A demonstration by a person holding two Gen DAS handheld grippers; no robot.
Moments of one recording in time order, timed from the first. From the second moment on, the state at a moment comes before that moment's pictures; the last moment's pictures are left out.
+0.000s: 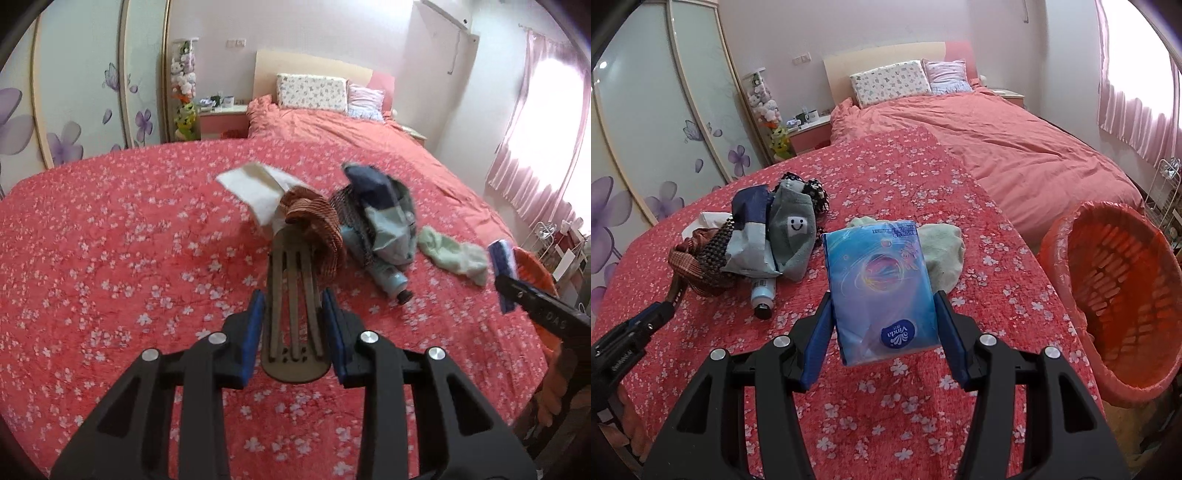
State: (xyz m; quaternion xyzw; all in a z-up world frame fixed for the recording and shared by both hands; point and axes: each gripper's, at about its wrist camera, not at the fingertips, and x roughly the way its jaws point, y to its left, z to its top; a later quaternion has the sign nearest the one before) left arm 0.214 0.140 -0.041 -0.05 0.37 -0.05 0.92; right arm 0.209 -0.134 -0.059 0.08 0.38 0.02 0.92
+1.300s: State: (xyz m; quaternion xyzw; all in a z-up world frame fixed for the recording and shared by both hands) left arm 0.212 -0.005 0.033 -0.01 0.29 -0.17 0.94; right arm 0.165 -0.218 -0.023 0.12 0.30 -0.05 0.95
